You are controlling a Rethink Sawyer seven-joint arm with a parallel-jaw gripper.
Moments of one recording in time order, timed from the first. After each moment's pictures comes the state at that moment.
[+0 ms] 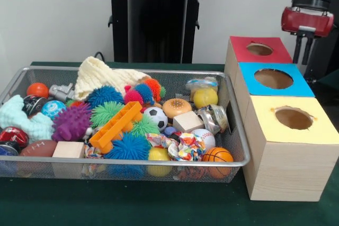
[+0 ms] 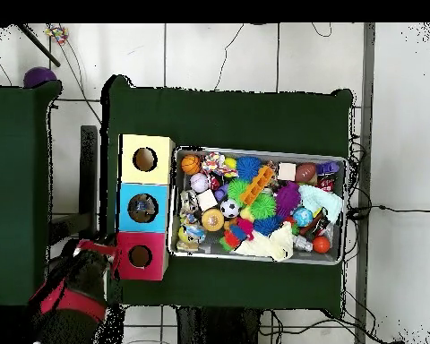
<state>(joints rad) 0.67 -0.59 -0.37 1.72 -0.30 0.15 2.71</state>
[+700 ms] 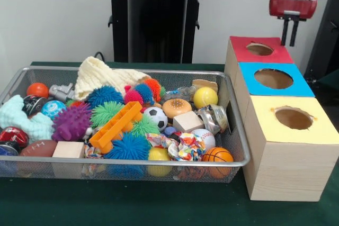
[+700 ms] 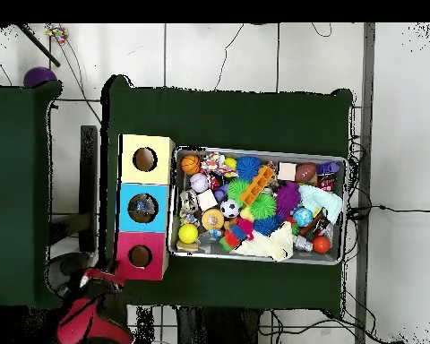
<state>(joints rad) 0.53 -0.77 -0.24 2.00 -0.29 0.05 2.71</state>
